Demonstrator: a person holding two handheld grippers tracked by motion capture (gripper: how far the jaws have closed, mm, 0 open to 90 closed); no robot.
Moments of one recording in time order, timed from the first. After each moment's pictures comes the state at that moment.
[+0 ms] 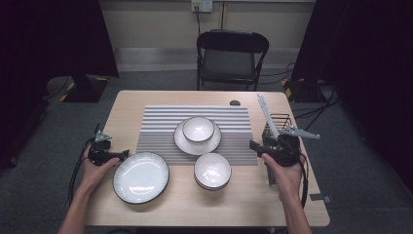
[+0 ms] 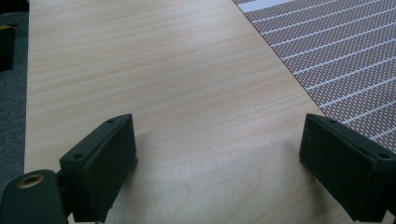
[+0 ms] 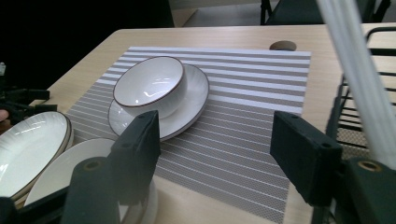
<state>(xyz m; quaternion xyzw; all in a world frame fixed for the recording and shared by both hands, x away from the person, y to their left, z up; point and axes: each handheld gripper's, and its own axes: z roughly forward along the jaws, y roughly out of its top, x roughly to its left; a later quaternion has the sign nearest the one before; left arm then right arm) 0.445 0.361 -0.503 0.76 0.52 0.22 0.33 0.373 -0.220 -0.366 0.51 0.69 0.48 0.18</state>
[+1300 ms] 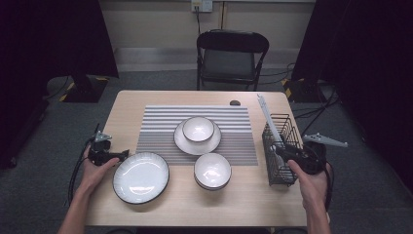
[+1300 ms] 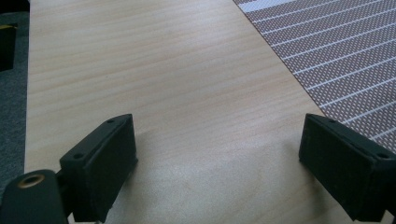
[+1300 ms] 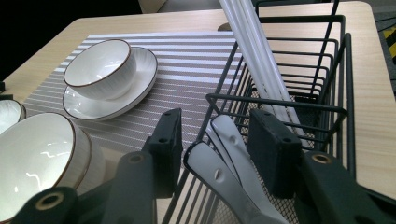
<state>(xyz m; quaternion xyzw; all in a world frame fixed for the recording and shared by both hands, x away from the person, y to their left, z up) 0.444 0.361 -0.503 0.76 0.52 0.22 0.33 0.356 -0.280 -0.372 0.55 0.69 0.44 0.19</state>
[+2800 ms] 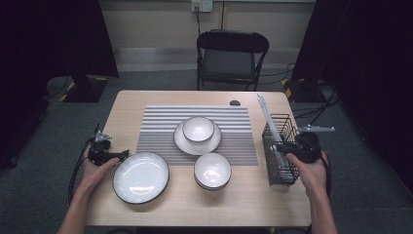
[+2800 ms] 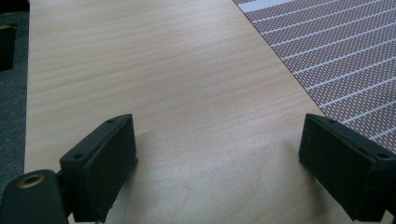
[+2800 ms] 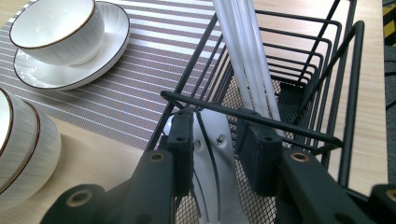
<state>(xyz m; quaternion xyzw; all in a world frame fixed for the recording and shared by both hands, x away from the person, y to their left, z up) 0.445 0.361 -0.503 0.76 0.52 0.22 0.33 0.395 -0.284 -0.379 0.54 0.74 0.36 0.18</state>
